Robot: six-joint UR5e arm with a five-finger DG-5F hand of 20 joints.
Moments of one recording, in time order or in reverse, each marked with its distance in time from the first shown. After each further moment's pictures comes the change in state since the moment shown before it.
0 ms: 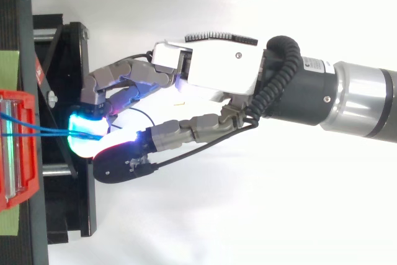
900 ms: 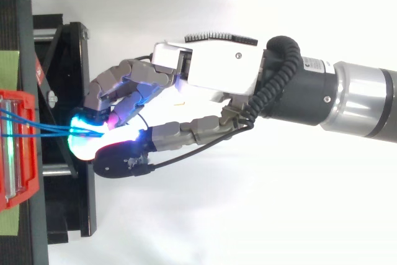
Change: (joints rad) arm 0.000 0.000 0.001 -0.003 -0.002 0.000
